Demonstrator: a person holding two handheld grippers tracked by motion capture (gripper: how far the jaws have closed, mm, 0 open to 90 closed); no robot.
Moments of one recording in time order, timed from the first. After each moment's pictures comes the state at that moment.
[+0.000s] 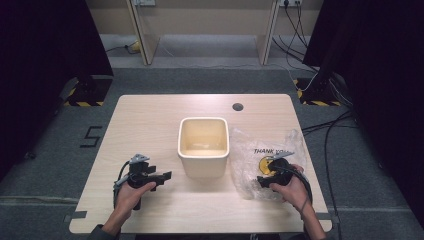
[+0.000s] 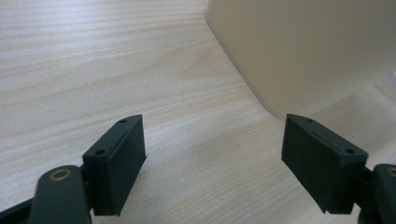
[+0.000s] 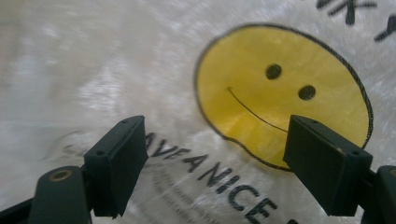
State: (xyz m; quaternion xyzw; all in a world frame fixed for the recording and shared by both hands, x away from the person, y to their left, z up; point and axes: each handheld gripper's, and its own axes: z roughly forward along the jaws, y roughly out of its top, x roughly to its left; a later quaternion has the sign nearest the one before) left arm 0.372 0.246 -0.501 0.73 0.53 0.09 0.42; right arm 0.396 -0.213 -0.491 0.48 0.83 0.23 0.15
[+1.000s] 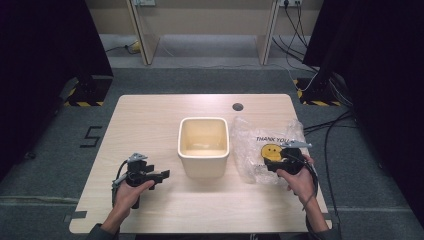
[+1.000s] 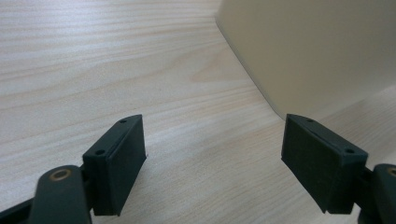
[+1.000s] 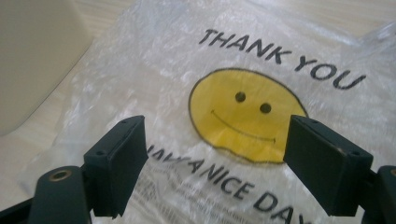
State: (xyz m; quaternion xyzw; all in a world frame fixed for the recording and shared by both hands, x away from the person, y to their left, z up) left arm 0.377 0.253 -0.502 0.73 0.54 0.09 0.42; right arm 0.411 -0.238 -0.466 0.51 0.76 0.33 0.20
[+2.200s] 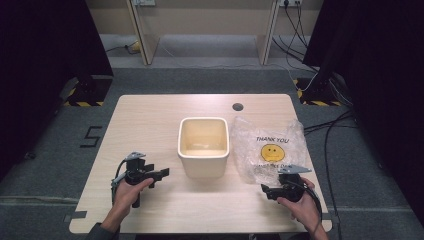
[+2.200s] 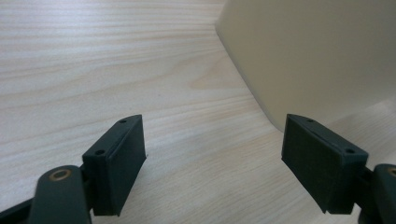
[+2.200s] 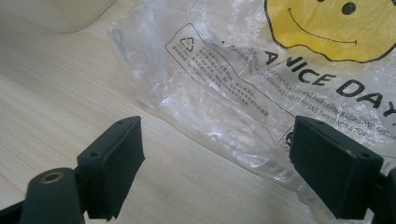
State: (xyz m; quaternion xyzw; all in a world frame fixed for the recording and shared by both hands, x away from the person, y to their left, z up) left arm 0.381 0.254 -0.499 0.71 0.55 0.08 0.43; right arm 0.349 -0.235 -0.493 0.48 0.80 0.33 0.15
